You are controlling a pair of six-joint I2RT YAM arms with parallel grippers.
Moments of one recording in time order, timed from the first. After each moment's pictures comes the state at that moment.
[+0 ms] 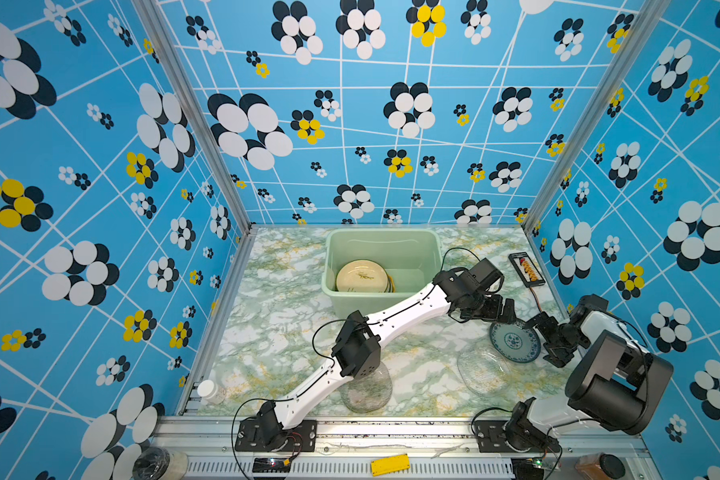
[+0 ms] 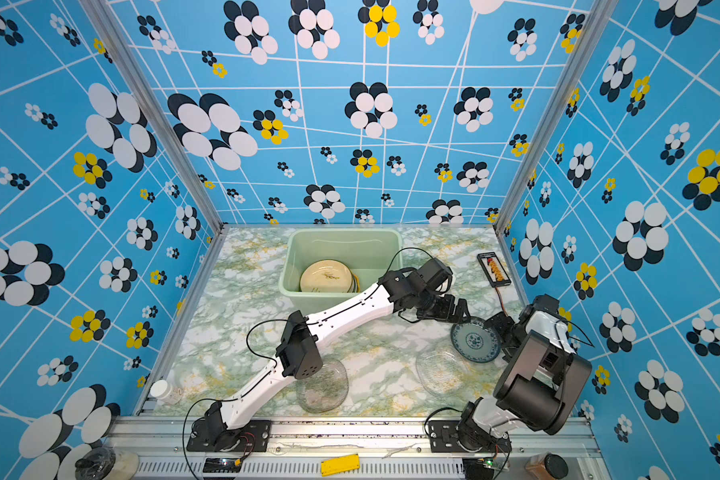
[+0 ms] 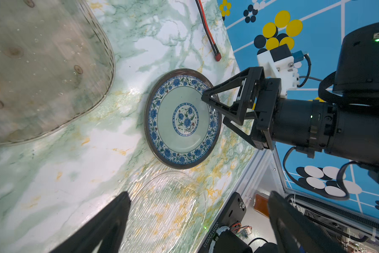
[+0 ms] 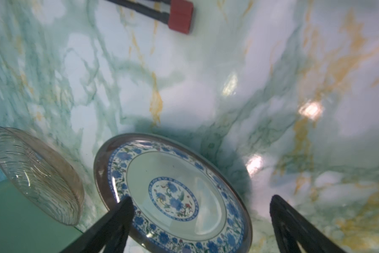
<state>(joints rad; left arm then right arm) -1.06 2.56 2.59 -0.84 0.37 -0.76 -0.64 1.52 0.86 -0.76 -0.25 0.37</state>
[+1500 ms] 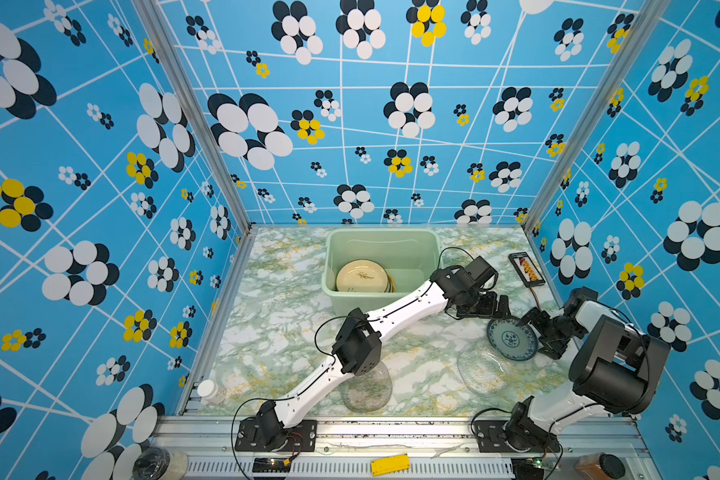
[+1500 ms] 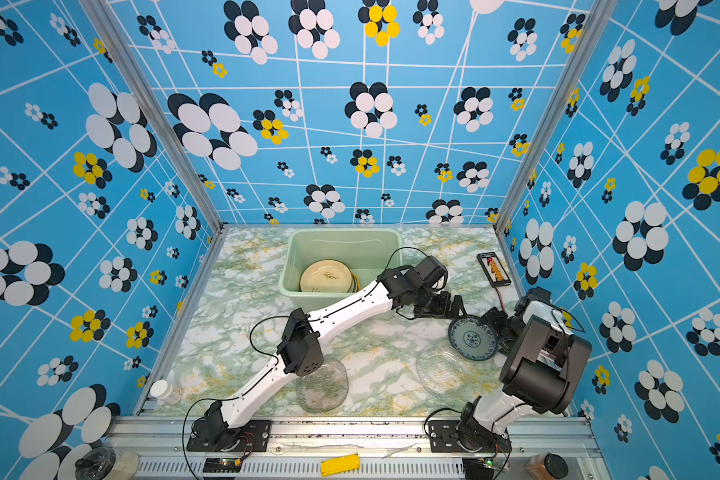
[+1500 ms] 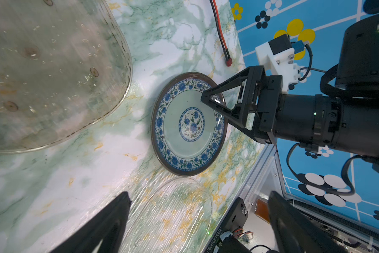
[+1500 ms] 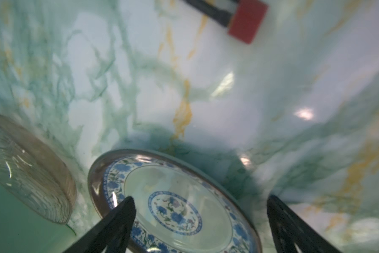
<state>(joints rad) -1.03 2.59 2.59 -0.83 0.39 -0.79 -0.56 1.62 0.92 -0.76 -0.28 0.30</state>
